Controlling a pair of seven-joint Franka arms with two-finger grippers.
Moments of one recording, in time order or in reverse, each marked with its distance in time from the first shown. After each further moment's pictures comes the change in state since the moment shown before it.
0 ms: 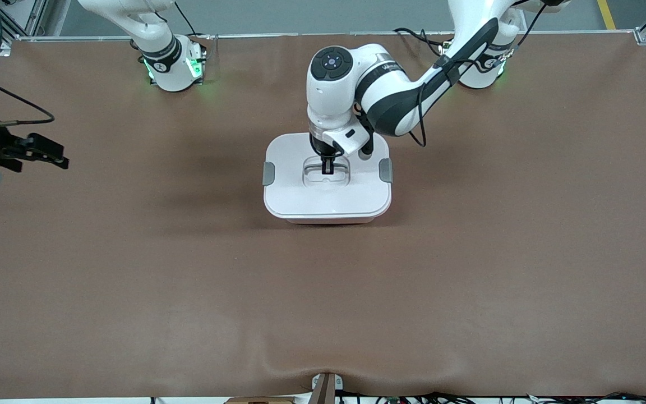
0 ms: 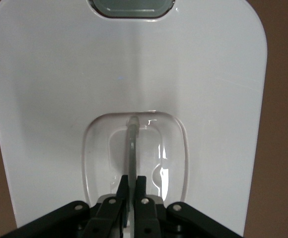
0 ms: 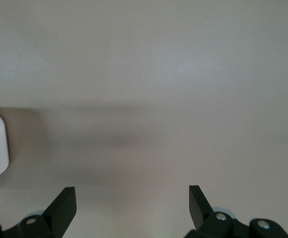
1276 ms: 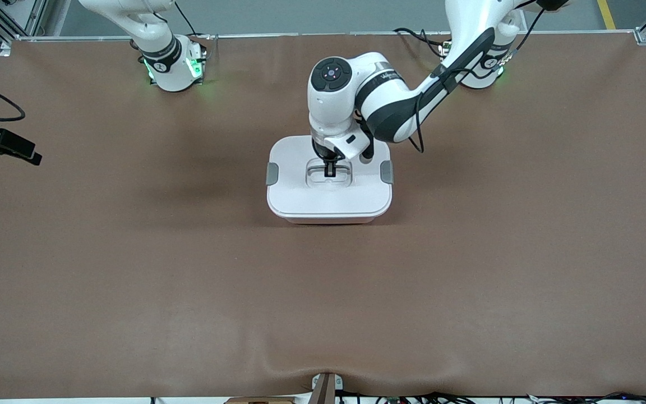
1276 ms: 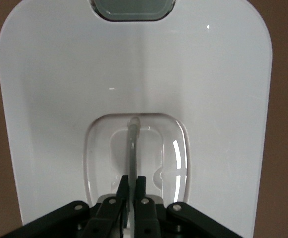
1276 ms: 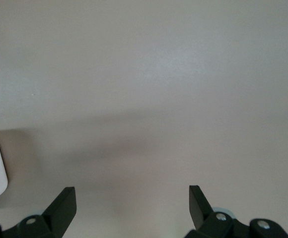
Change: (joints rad) left arm 0.003 0.023 0.003 -0.018 0.003 0.000 0.002; right arm -0.018 -0.019 -0.021 -0.006 -0.006 0.000 0.093
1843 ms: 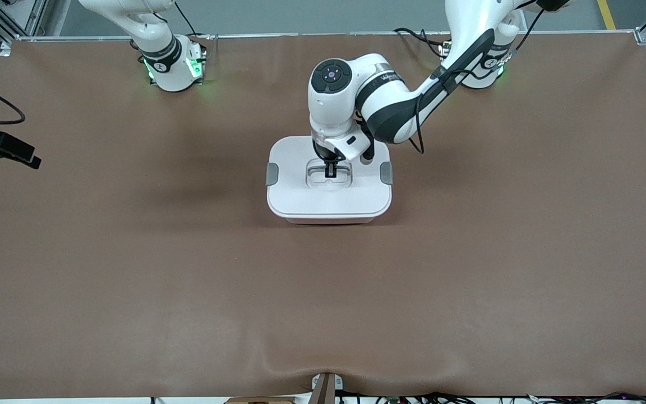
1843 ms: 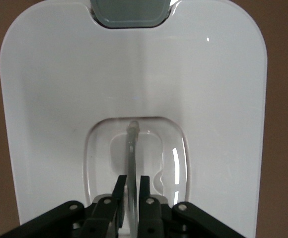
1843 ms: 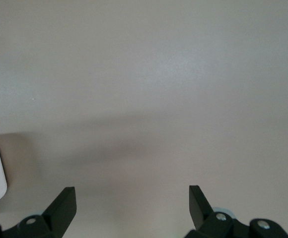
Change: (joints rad) left arm 0.002 0.003 0.005 -0.004 0.005 -0.002 0.017; right arm 0.002 0.005 0.002 -0.003 -0.001 0.018 0.000
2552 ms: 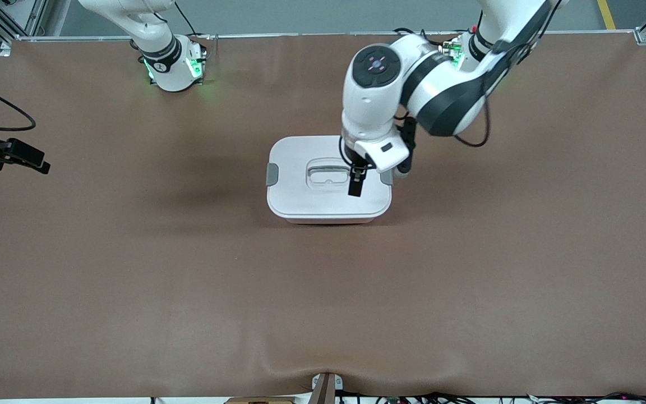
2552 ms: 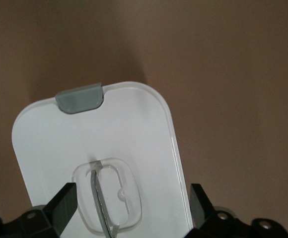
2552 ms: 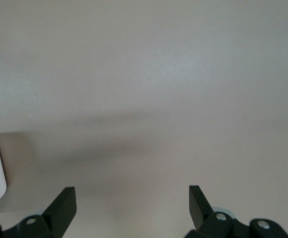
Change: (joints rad) left arm 0.140 -0.126 -0.010 0.158 -0.103 -0.217 0.459; right arm 0.013 0.017 0.006 -0.001 0.000 0.015 0.000
